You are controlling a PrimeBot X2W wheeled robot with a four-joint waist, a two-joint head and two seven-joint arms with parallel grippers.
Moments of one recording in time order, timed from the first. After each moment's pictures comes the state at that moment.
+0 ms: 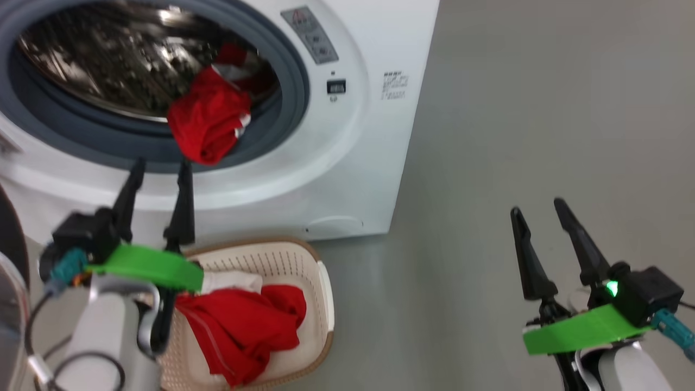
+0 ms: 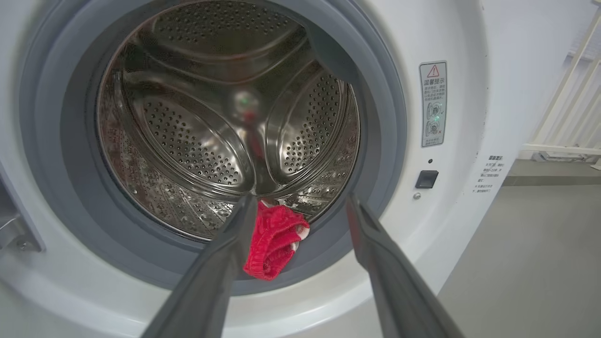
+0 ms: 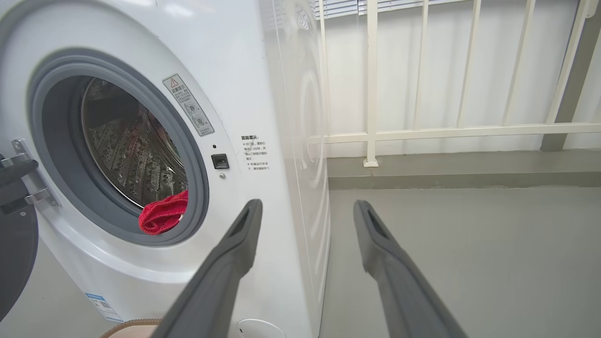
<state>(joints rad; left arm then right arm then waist) -0.49 0.09 -0.01 0.47 -0.26 -0.13 -0.25 -0.09 -0.04 0.03 0.07 0.28 0.12 -0.26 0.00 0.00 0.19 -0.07</state>
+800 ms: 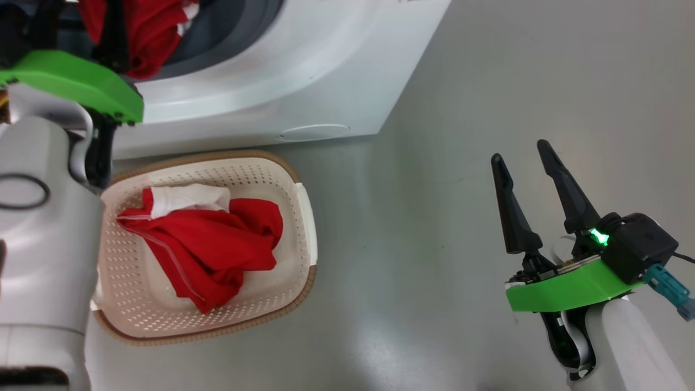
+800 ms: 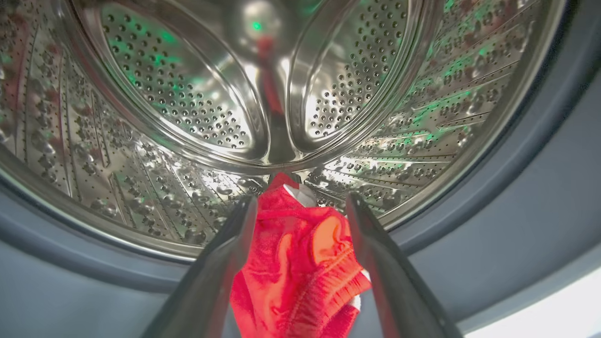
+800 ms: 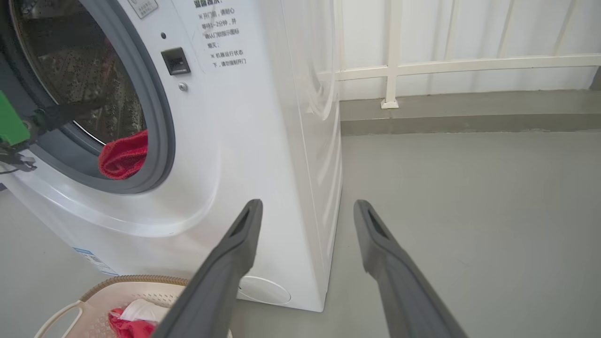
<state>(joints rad) -1.12 0.17 -0.12 0.93 -0.39 -0.13 -0.26 -0.25 -0.05 0.09 0.07 0.29 0.12 -0.26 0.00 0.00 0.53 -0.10</state>
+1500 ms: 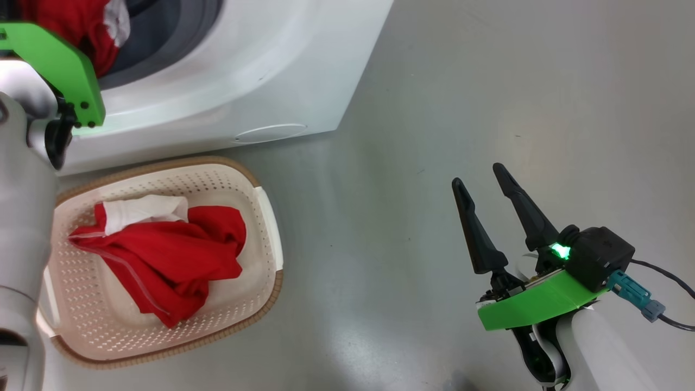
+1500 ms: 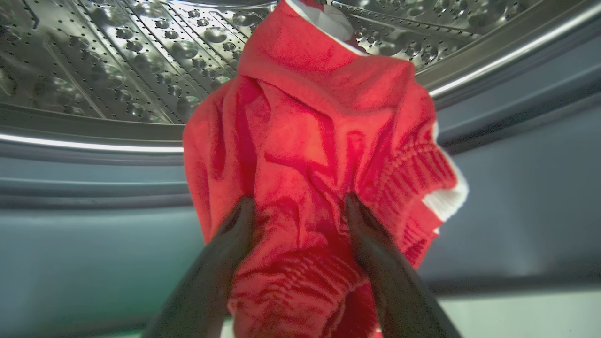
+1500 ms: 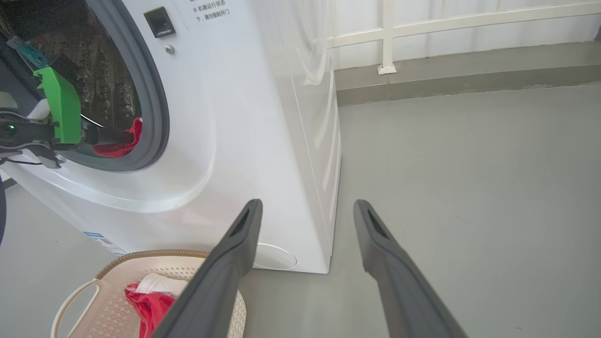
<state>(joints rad) -1.33 0.25 -0.31 1.28 -0.39 -0.06 0.13 -0.25 -0.05 0.20 0.12 0.37 0.12 -0.26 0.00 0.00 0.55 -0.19</state>
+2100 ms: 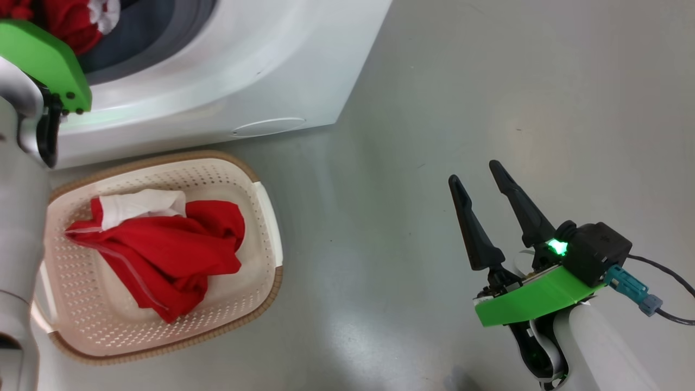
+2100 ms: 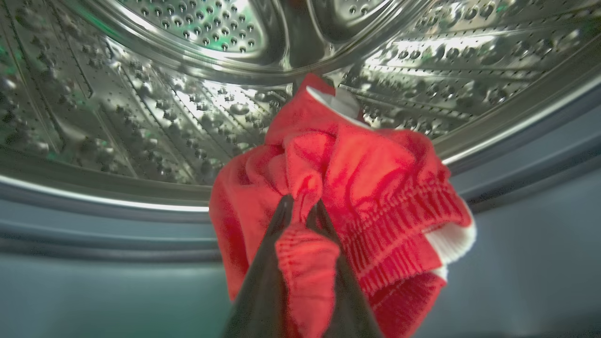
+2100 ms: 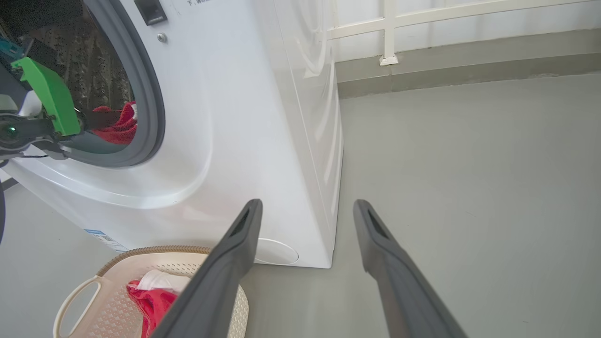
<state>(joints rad) -1.33 0.26 -0.32 1.26 -0.40 -0.03 -0.09 -0.27 -0.05 0.21 0.14 0.39 0.12 -0.26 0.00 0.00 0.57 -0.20</state>
